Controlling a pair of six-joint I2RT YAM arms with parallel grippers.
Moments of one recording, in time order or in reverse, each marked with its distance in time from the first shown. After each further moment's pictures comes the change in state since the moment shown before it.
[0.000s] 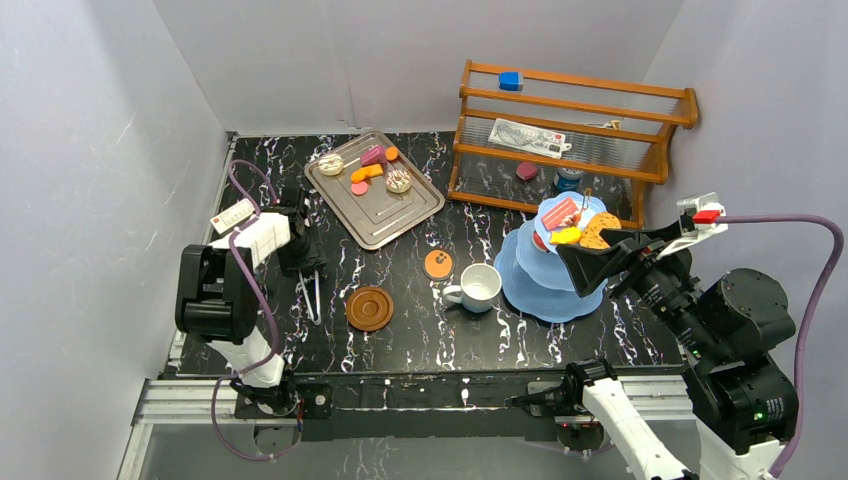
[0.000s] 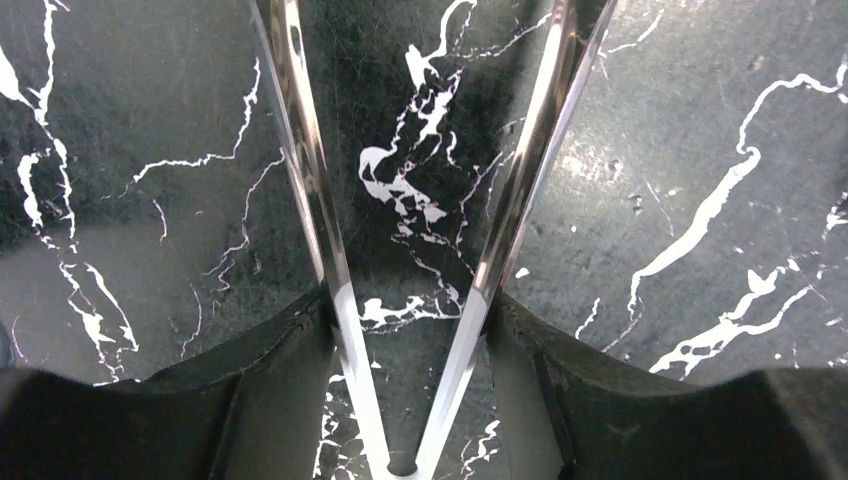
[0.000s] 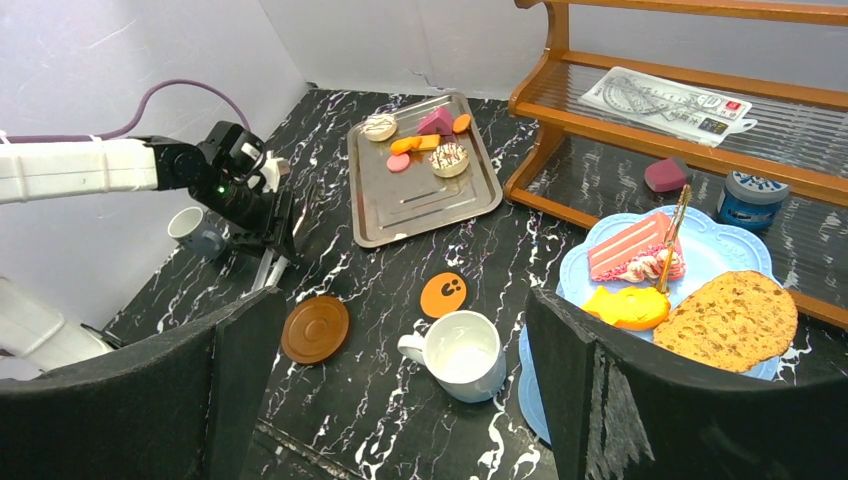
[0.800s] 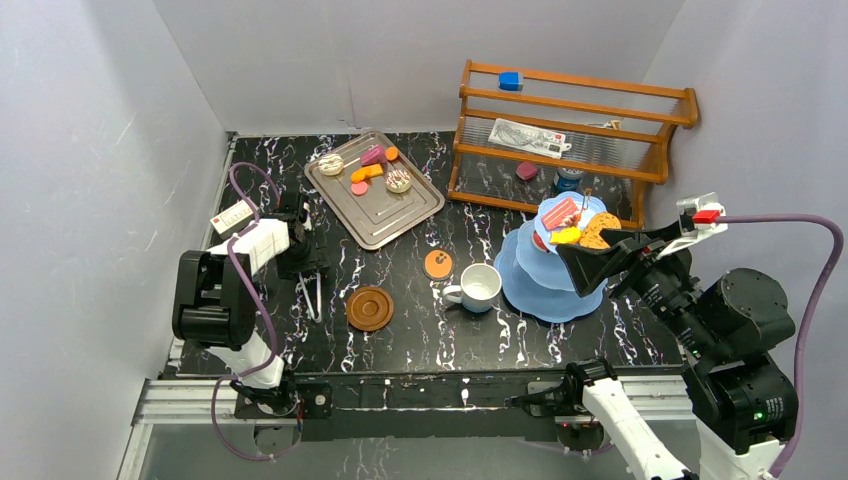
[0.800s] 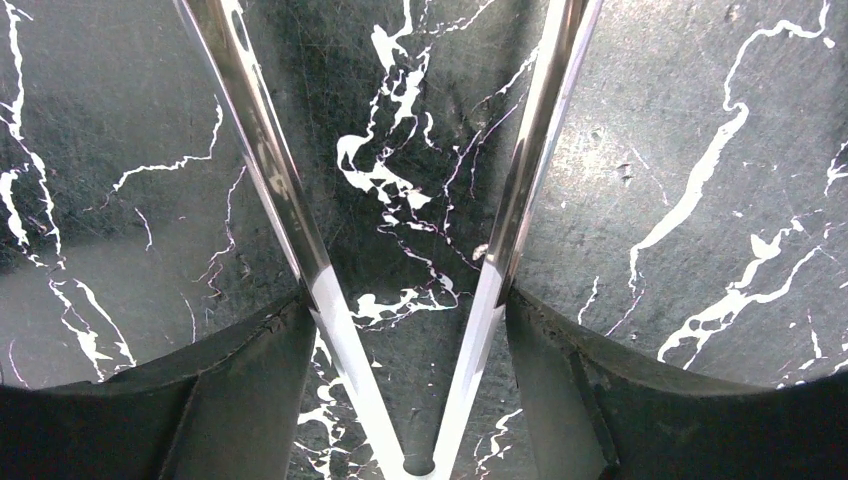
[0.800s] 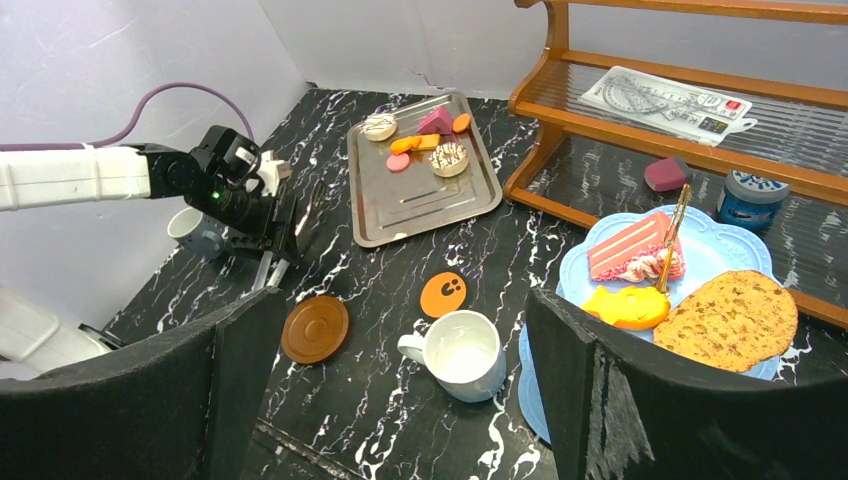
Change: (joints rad) left arm 0.000 -0.026 -0.061 0.067 0.038 0.066; right arm 0.000 0.000 -0.001 0.000 0.002 -0.001
